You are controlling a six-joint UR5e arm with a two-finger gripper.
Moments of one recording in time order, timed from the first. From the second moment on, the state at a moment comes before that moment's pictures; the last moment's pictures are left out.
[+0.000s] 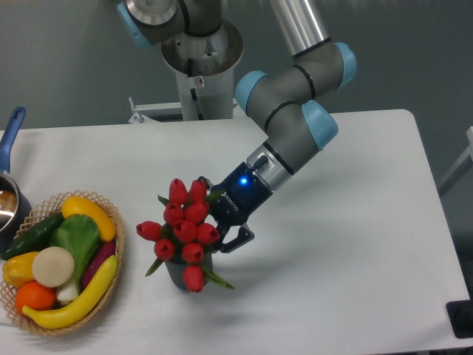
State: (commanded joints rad) arm 2.58 -1.94 -1.83 -0.79 0.42 1.38
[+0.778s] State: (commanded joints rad) arm 2.58 -1.89 -1.83 -0.79 0.39 1.29
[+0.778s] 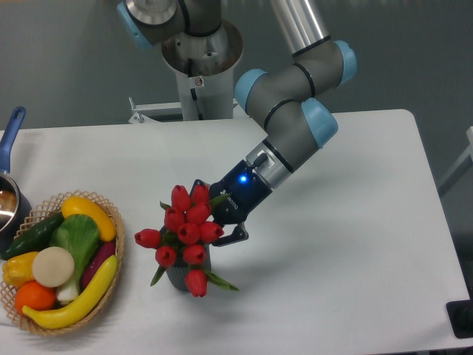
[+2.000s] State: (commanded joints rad) arm 2.63 -1.76 -1.68 -0.79 0.36 0.95
